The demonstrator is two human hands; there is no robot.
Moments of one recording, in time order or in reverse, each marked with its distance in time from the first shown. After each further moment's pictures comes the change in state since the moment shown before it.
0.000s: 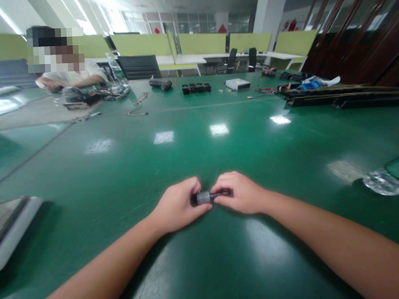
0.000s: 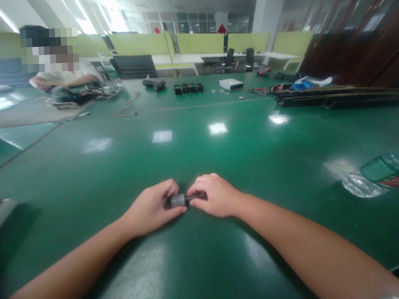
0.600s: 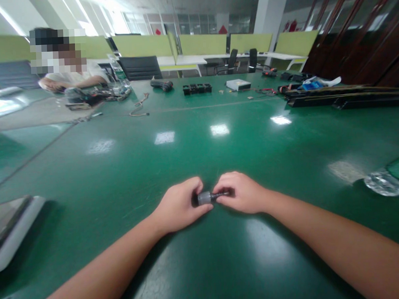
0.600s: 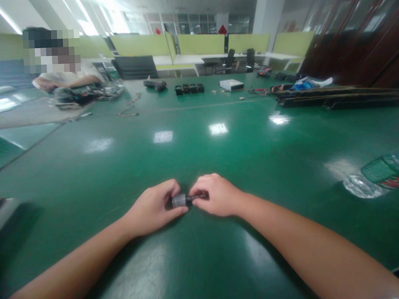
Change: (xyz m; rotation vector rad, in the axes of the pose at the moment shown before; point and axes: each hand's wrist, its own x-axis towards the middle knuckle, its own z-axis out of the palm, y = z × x) left_hand -0.001 0.003 -0.002 0.020 -0.009 0.009; right_hand 0.000 0.002 0.001 0.000 0.017 -0.009
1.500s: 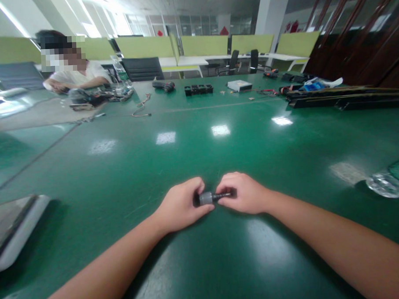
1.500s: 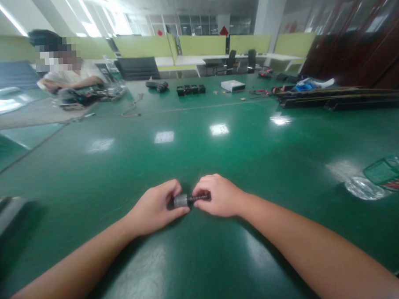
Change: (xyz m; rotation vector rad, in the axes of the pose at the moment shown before) left_hand 0.000 0.002 -0.001 -0.027 -0.002 -0.021; right_hand -0.002 0.000 -0.002 0.010 0.006 0.009
